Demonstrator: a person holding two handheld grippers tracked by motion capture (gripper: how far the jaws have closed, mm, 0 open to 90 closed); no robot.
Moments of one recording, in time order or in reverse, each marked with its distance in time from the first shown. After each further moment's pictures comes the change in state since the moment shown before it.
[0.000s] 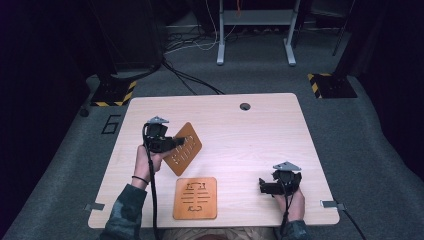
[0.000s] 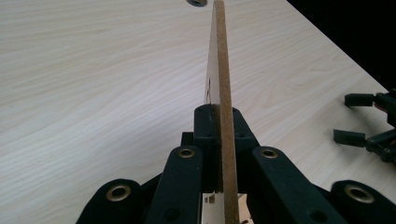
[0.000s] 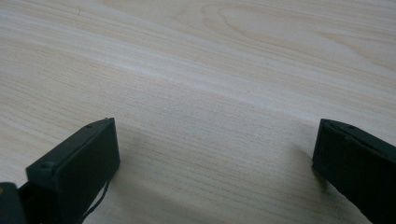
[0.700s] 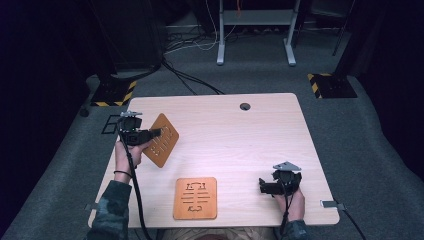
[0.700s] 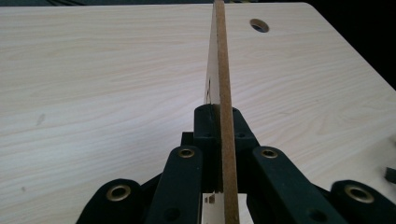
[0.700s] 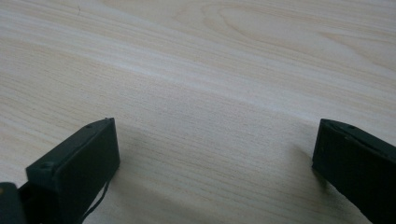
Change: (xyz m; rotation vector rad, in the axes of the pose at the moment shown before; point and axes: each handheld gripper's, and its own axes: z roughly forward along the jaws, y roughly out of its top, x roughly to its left) left arm 0.058 -0.001 -0.030 -0.075 0.140 -0.152; right arm 0.000 0.000 0.000 0.000 0.000 0.000
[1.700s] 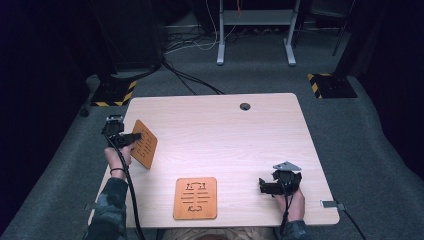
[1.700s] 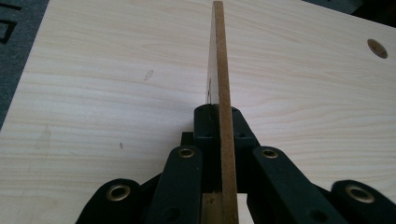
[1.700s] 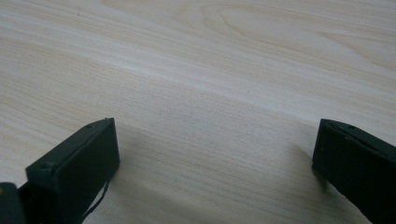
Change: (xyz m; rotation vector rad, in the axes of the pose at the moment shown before) left arm 0.085 -0.027 0.028 0.008 0.207 -0.257; right arm 0.000 0.000 0.000 0.000 -0.001 0.001
